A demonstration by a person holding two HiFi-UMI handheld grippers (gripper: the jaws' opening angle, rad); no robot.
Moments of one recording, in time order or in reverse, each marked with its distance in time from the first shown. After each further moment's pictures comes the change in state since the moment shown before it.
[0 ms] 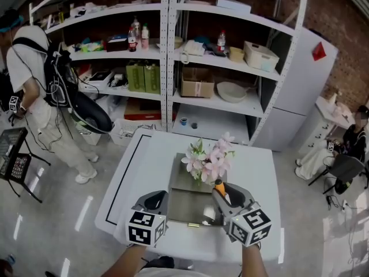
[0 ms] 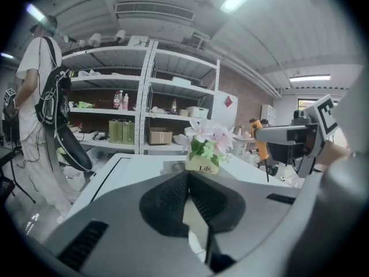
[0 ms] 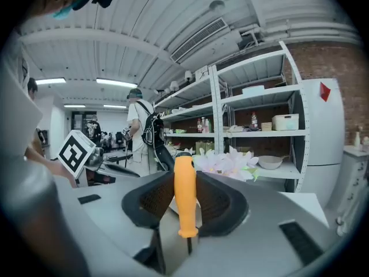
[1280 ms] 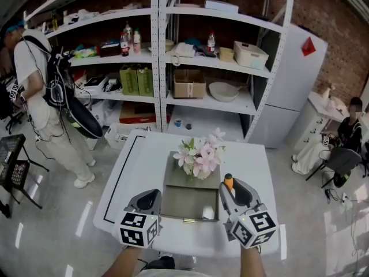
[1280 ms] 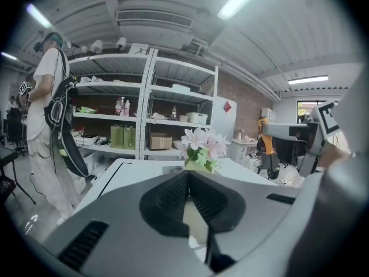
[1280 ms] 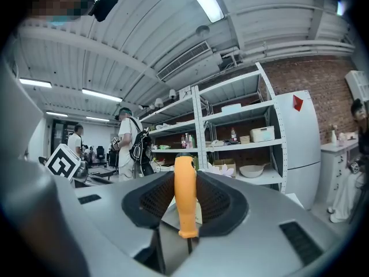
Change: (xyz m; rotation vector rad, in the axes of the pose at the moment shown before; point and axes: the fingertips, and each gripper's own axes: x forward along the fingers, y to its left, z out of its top) left arm -0.028 -0.014 0.012 0.004 -0.053 0.012; right arm -0.057 -0.017 0.026 0.068 -0.162 -0.169
